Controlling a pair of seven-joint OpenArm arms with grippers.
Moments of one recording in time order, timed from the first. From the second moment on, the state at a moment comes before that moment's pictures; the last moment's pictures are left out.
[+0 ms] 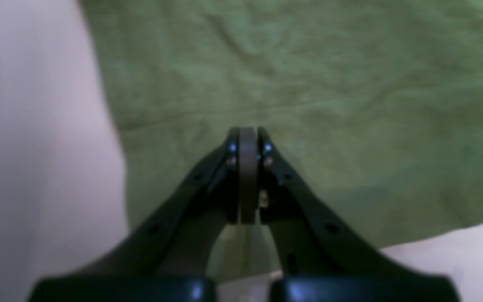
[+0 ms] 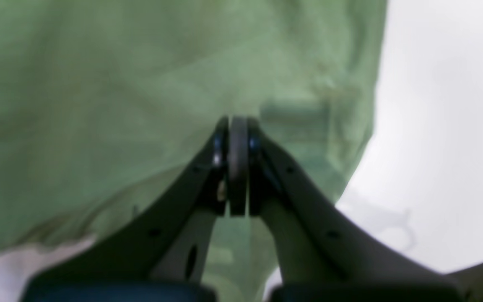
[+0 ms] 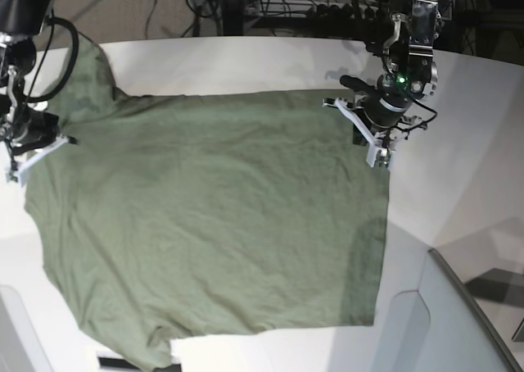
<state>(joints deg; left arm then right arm) 14.0 -10.9 -2.2 85.2 -4.5 -10.1 29.9 -2.3 14.6 20.8 74.1 16.3 8.0 -55.8</state>
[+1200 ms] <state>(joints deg) 27.2 -14.5 -7.7 98.6 -5.3 -10.5 15.2 -12.3 16.8 20.4 90.7 16.5 8.3 -47.7</state>
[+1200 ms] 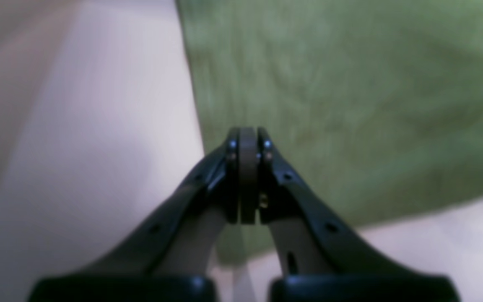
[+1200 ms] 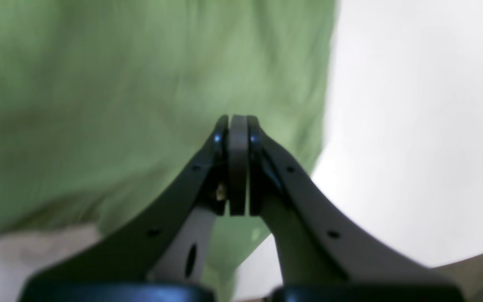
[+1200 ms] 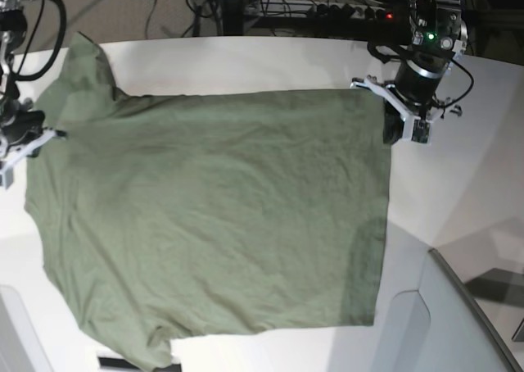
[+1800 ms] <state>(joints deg) 17.7 -14.0 2.0 82.1 -4.7 -10.6 15.5 1.6 19.1 20.2 67.7 16.1 8.2 -49.9</state>
